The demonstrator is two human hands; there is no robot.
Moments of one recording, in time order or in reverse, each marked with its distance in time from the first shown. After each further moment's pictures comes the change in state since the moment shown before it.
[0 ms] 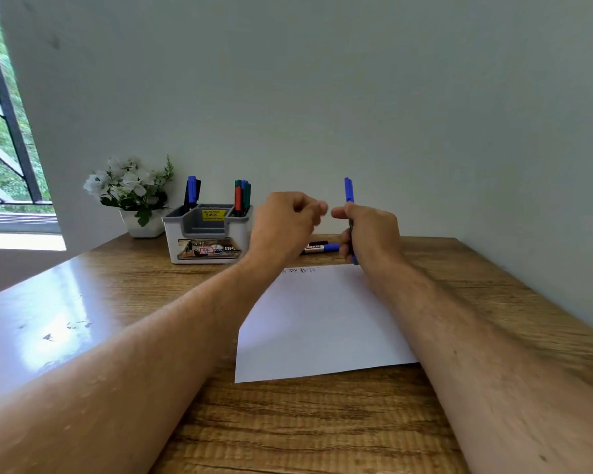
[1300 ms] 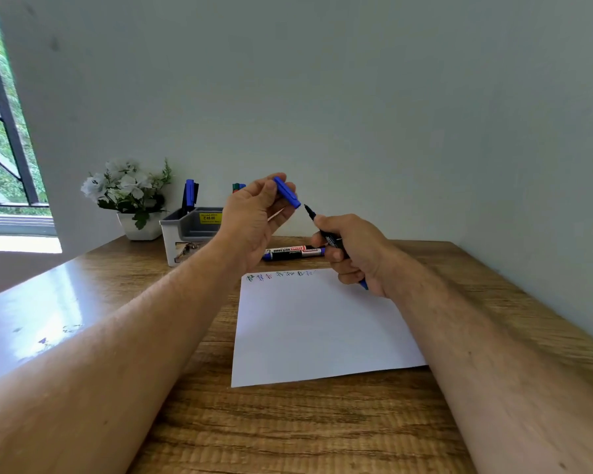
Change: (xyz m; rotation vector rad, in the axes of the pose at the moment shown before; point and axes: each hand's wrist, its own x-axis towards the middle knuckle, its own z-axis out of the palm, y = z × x) left_hand 0.023 -0.019 -0.026 -0.987 0.004 -0.235; right_hand -0.007 -0.009 -0.012 -0.061 -0.511 0.186
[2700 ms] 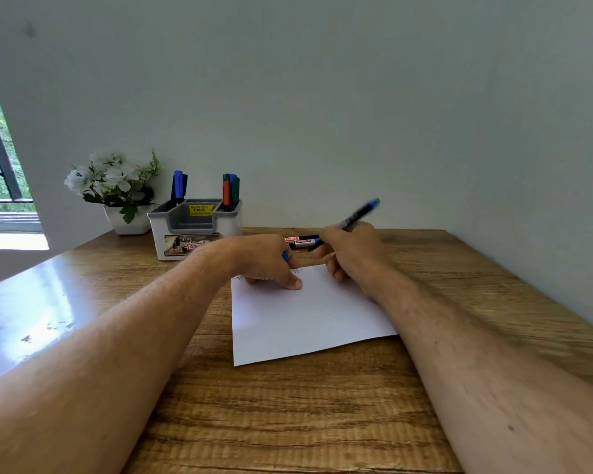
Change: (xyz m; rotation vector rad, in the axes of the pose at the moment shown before) left_hand 0.003 -0.024 -0.014 1.633 -0.583 -0.408; right_hand 0.020 0.040 0.000 -0.075 0.332 -0.165
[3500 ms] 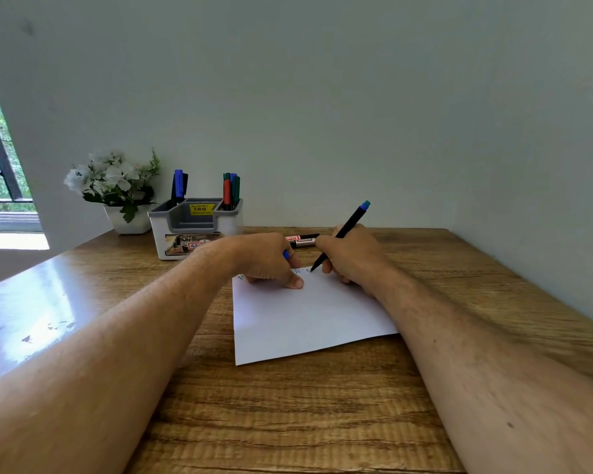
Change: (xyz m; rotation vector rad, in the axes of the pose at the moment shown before) left_hand -0.001 0.001 0.000 -0.056 -0.018 0.003; right_hand 0.004 0.003 0.001 -0.263 -0.034 -0.018
